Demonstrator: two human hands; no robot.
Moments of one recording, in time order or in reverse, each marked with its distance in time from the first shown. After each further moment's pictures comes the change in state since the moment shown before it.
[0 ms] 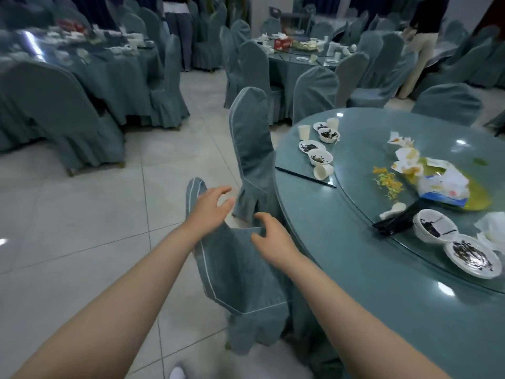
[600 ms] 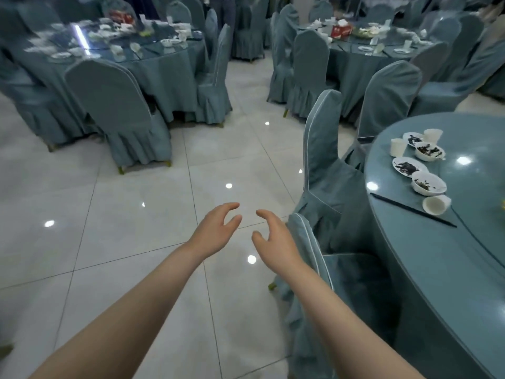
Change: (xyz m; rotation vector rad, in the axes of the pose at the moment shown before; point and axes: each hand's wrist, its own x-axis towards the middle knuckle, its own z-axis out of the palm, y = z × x) left_hand 0.098 -0.220 -0.193 -0.039 -0.044 -0.111; right_hand 0.188 -0.187 0.198 0.133 -0.006 -0.086
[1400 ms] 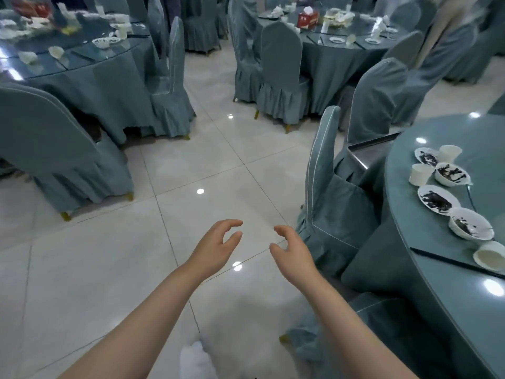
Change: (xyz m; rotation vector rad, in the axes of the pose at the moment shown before) left_hand 0.324 -0.071 -0.054 -0.128 -0.233 0.042; right_hand 0.316 0.023 0.015 0.083 0.178 0.327
